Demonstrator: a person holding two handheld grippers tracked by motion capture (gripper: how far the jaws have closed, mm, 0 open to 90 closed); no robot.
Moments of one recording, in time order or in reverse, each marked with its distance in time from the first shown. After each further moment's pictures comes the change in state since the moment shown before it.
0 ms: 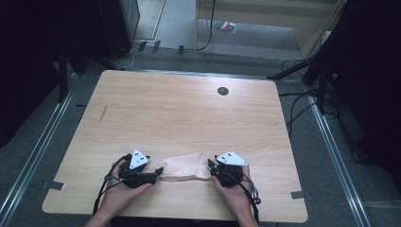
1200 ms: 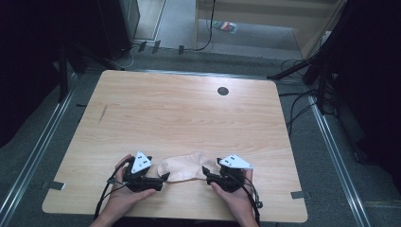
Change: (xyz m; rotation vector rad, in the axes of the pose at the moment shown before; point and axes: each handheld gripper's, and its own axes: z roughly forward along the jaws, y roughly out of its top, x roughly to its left) left arm -0.011 0.001 -0.006 -0.069 -0.049 -0.031; right arm -0.004 -0.005 -0.010 -0.018 0.126 0.077
